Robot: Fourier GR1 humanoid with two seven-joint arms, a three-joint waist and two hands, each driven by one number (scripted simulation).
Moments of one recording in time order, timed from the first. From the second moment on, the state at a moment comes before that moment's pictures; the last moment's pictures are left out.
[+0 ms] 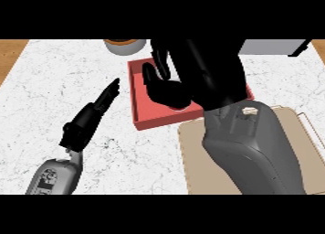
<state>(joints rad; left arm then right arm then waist) -0.21 0.11 -0.12 -1.52 -0.11 -0.15 0.08 -0.90 0.00 0.25 -1.66 0.85 0.25 0.57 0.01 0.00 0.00</state>
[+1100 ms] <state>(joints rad) -0.23 0.09 -0.11 -1.50 -0.14 -0.15 0.06 -1.01 0.00 0.22 -0.86 0.72 -0.11 0.30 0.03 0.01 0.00</state>
